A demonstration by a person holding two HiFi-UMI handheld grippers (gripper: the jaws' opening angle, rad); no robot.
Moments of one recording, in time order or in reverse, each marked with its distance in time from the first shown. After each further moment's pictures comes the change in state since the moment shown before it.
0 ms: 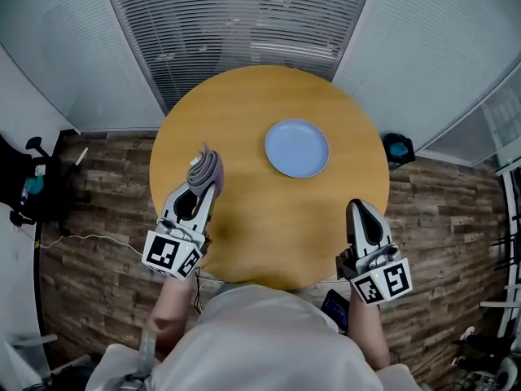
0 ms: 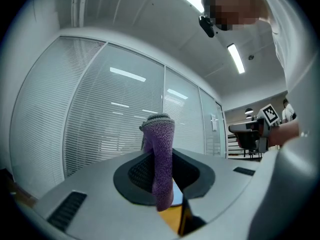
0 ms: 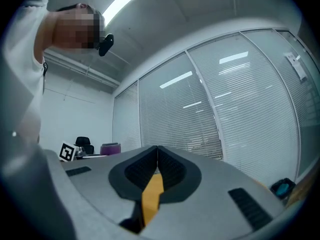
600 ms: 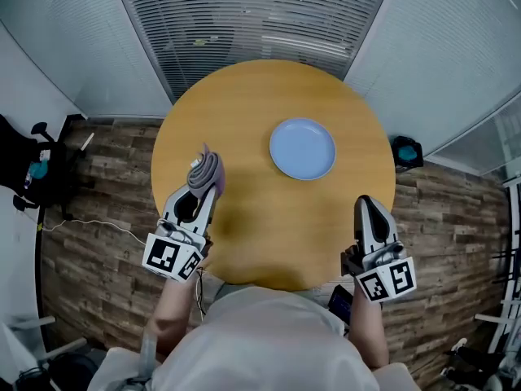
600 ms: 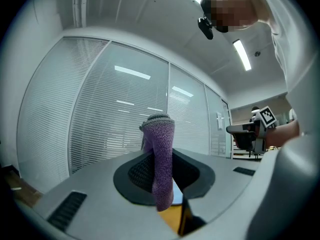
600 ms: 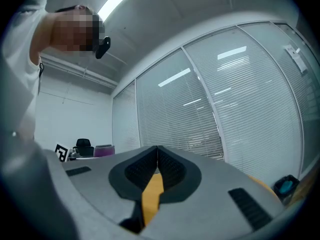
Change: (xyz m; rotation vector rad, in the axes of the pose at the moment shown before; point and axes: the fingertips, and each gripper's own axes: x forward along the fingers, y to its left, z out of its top) left arm 0.027 -0.011 -0.010 -0.018 0.035 0.066; right arm 0.022 -0.060 -0.004 0.047 0.021 0.014
